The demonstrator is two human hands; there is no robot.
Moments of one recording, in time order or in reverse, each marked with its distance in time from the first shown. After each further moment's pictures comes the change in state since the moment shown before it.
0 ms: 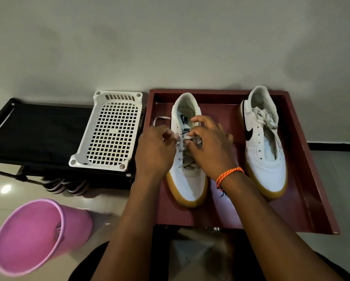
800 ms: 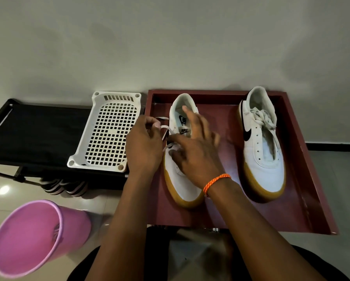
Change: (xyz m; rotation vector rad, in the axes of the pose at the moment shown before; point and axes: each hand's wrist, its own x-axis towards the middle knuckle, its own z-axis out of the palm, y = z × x) left_hand 0.007 0.001 -0.010 -0.195 0.209 -0.124; right_hand -0.012 -0.014 0.019 -0.119 0.036 -0.190
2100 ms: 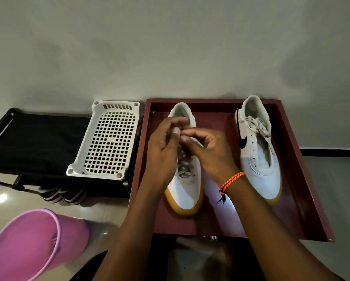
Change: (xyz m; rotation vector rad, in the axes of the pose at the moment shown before) left_hand -0.020 0.025 0.017 -0.452 -0.289 0.226; right_hand 0.015 0.023 -0.024 1.024 0.074 0.088
